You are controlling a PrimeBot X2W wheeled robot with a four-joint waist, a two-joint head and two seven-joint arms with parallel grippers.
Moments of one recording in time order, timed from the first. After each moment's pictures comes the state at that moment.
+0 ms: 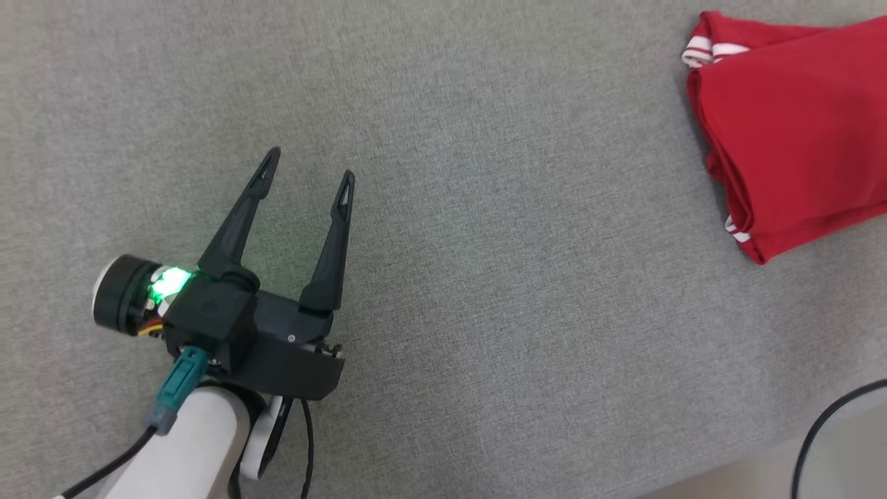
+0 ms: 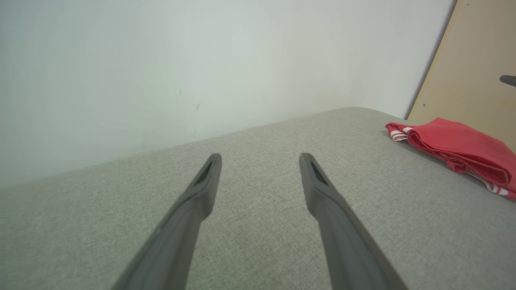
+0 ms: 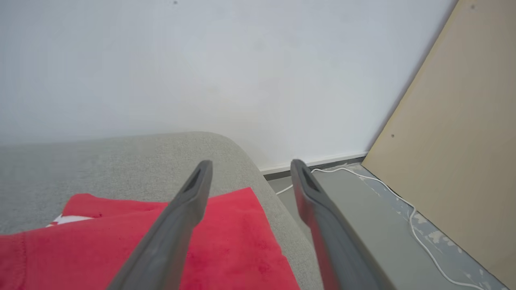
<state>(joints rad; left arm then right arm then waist) -0.55 0.30 -0.46 -0.22 -0.20 0.26 -0.09 -0.79 -0.58 0.10 0.59 0.39 0.13 -0.26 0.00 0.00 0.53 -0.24</state>
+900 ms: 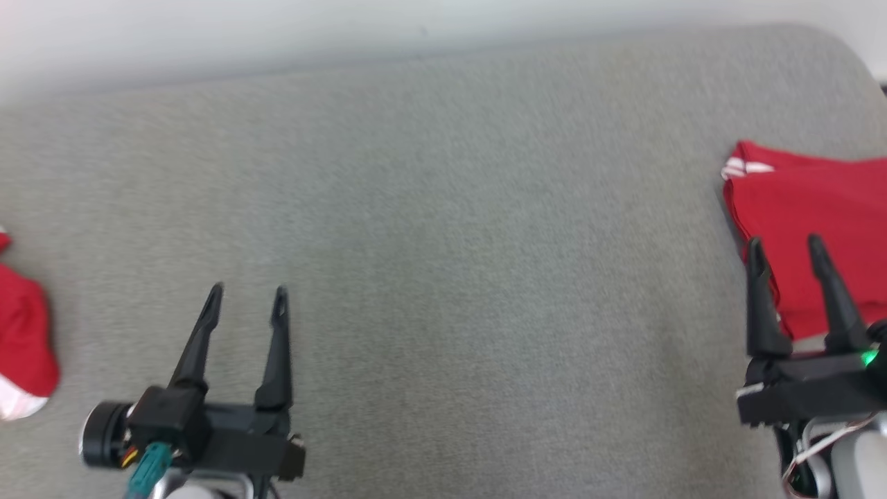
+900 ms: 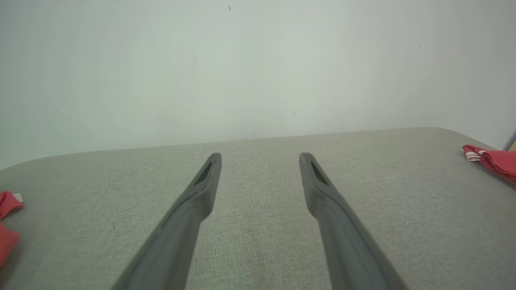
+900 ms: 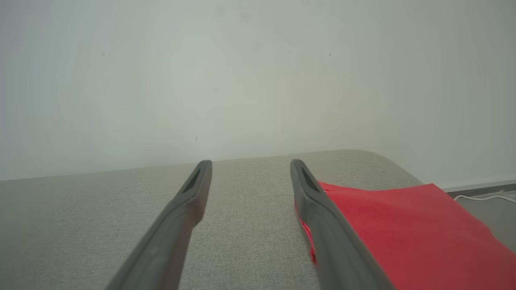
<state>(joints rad) -0.29 0.29 -0.39 -0.11 -0.32 0.33 -0.22 -0.21 -0.27 0.10 -0.03 0.27 0.13 -0.22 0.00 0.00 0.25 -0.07</state>
